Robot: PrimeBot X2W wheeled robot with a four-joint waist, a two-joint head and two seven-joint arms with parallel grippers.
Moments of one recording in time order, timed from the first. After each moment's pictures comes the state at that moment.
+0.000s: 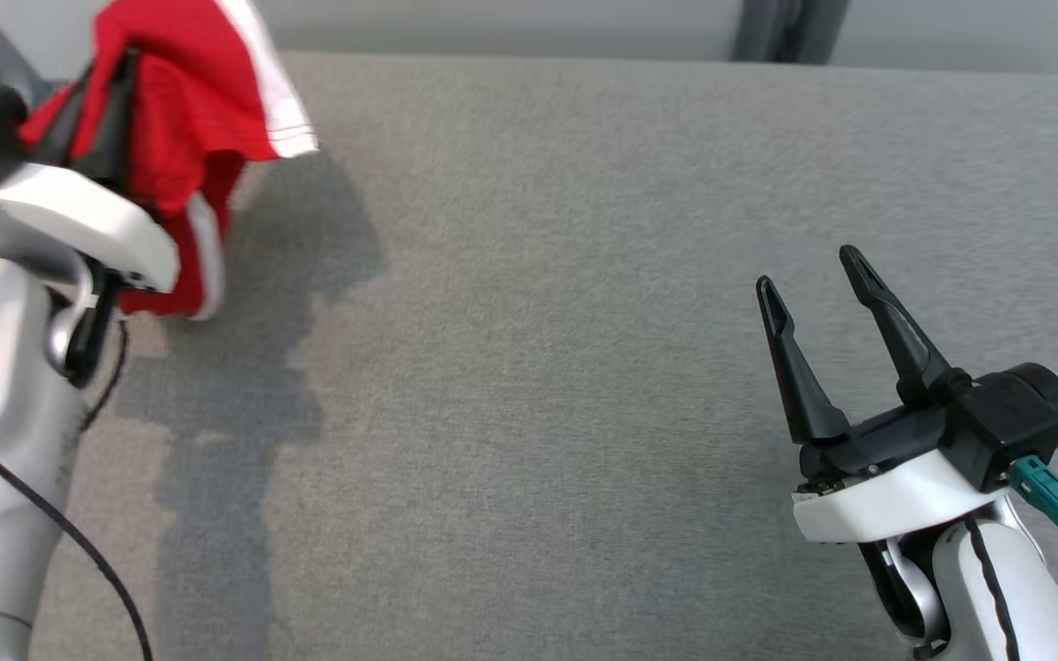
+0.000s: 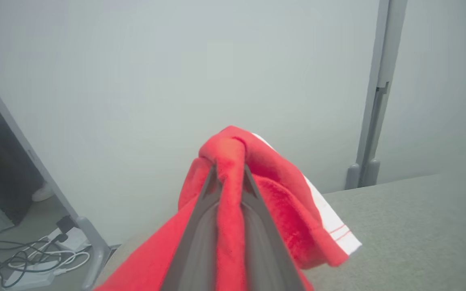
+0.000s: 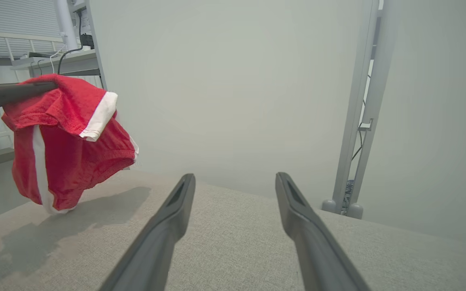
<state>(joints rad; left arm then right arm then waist) -0.87 0.36 -0.33 0.74 -0.44 -0.13 -0.20 -0.25 -0.08 0.20 -0.02 0.11 0.13 -0.17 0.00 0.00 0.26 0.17</state>
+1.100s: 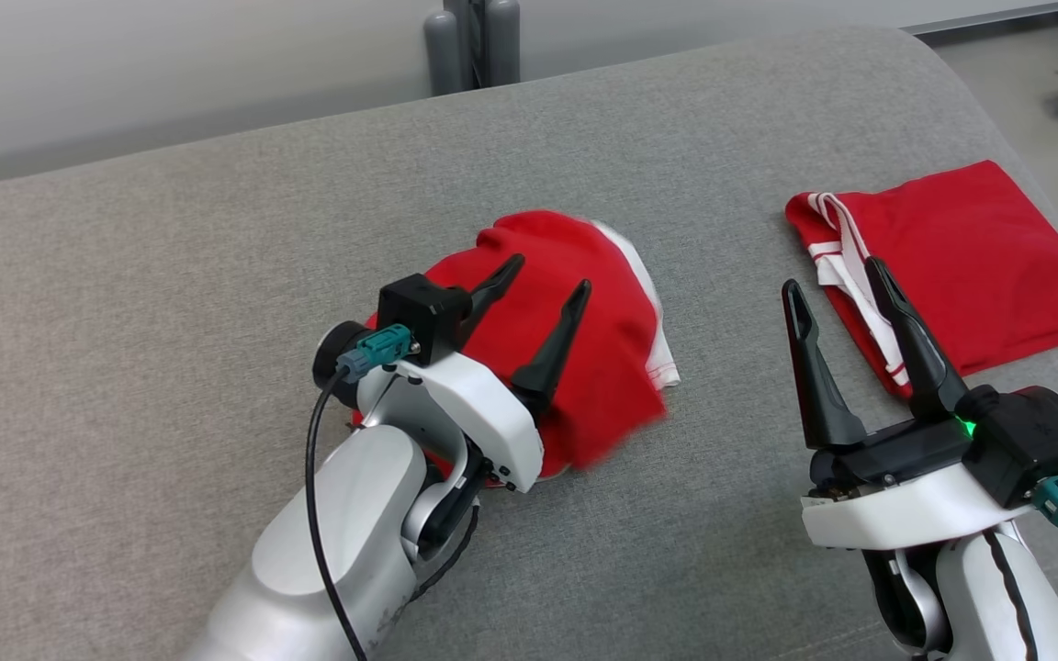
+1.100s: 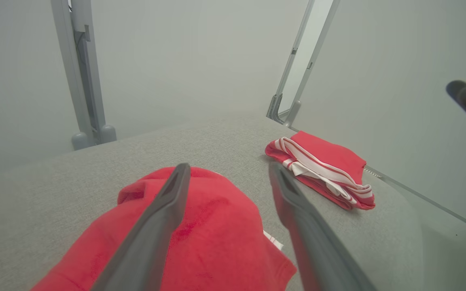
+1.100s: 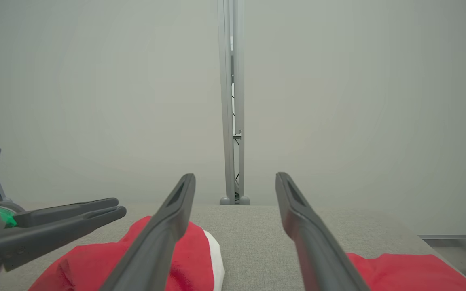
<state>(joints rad) -0.62 0.05 -0.65 0.49 -0.57 -0.03 -0.09 -0.23 -0.05 0.16 0.01 0.16 0.13 -0.25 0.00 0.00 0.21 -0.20</state>
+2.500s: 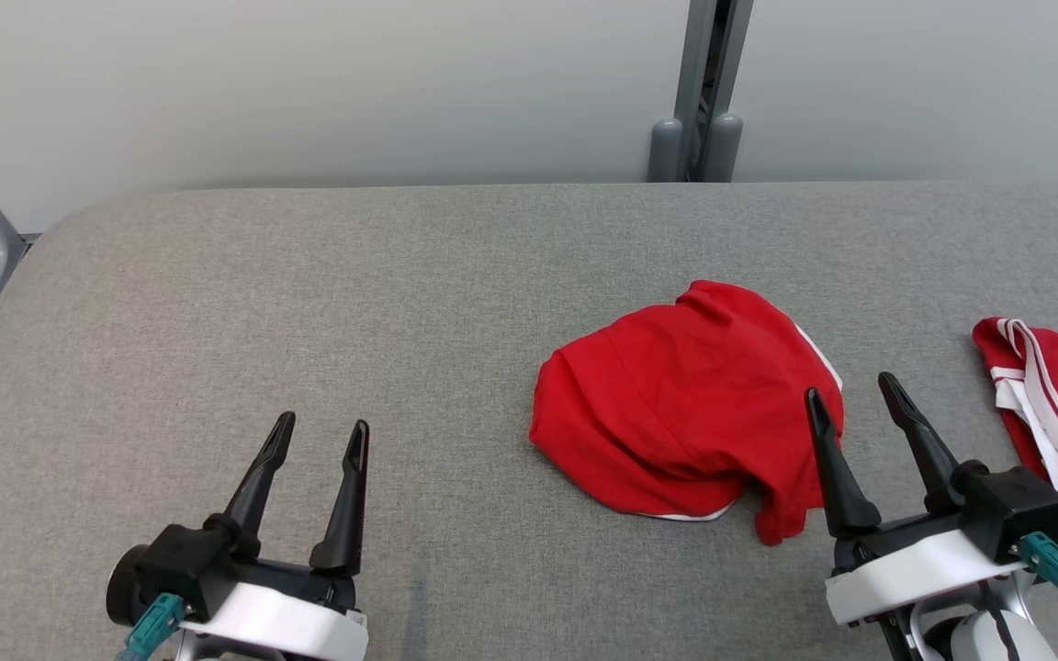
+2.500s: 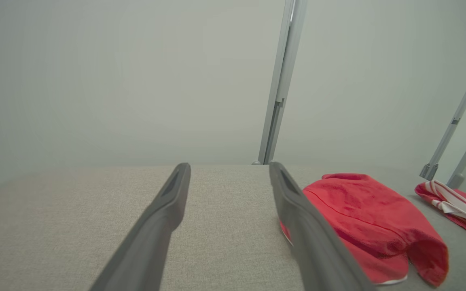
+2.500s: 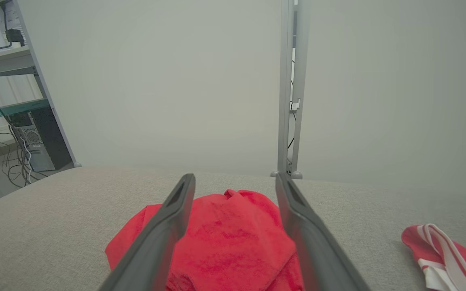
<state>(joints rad) -0.03 0.11 -0.19 0.10 -0.30 -0.06 -0.26 -0.10 -0.06 0.11 0.12 0.16 0.13 -0.21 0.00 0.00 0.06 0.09</state>
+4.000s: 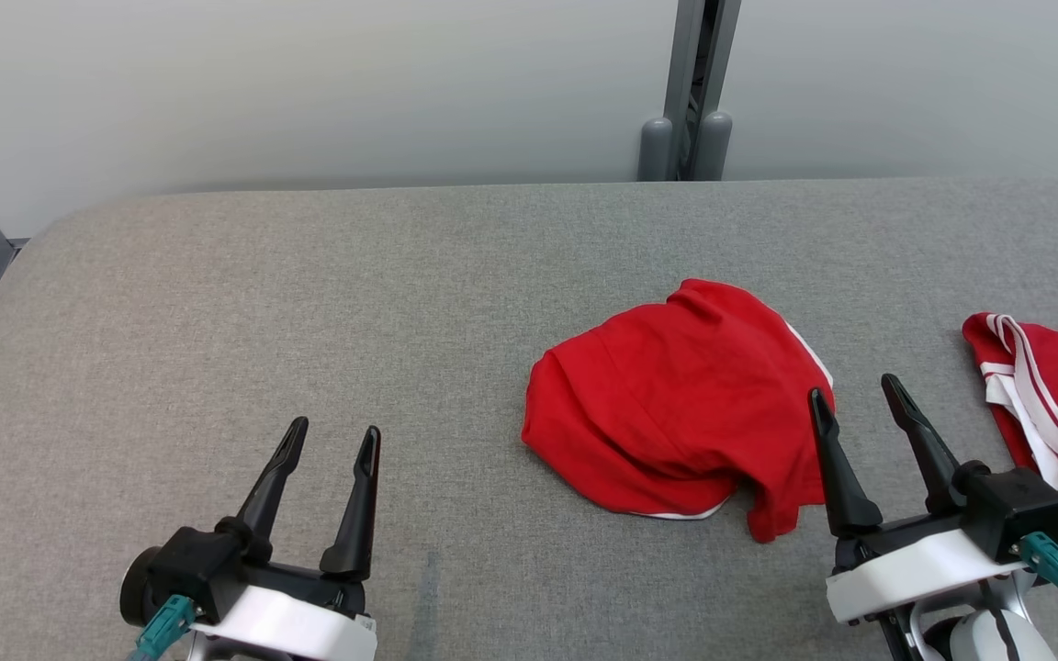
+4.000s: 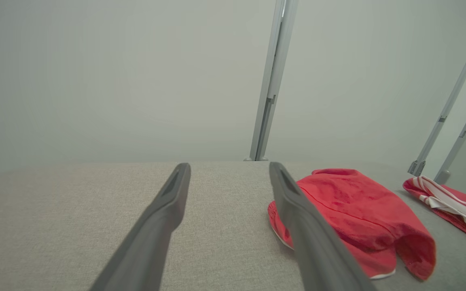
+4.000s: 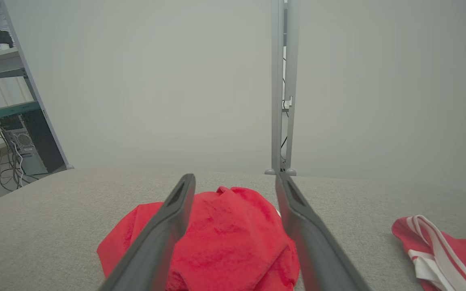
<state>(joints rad) -0.02 0.05 -0.13 0.14 -0.24 -0.13 -0.26 -0.10 -0.05 0.10 0.15 0.16 0.13 -0.22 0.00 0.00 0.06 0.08</state>
